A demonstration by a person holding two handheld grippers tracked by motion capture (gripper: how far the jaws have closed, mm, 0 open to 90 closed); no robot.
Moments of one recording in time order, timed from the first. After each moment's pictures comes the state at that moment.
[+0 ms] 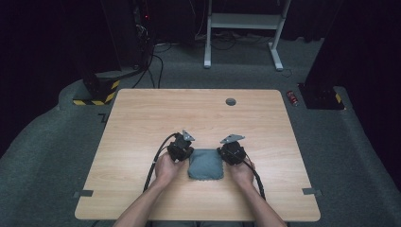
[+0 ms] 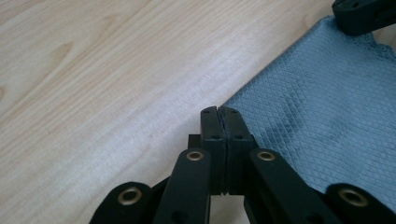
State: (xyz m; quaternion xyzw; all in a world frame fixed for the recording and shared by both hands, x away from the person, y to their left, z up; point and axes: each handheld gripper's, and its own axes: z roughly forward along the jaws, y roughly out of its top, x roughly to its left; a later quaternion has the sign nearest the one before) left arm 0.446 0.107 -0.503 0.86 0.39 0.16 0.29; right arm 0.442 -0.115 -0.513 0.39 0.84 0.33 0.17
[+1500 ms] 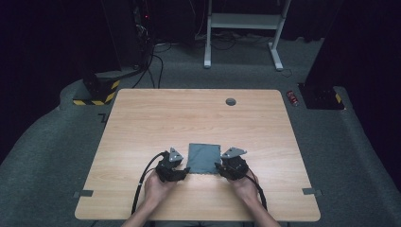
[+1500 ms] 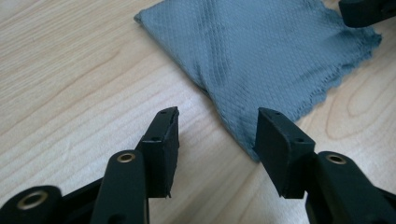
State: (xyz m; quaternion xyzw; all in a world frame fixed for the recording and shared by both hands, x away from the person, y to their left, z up) left arm 0.369 0.137 -0.513 0.84 0.40 0.15 0.33; right arm 0.386 -0.120 -0.509 0.36 0.86 0.33 0.17
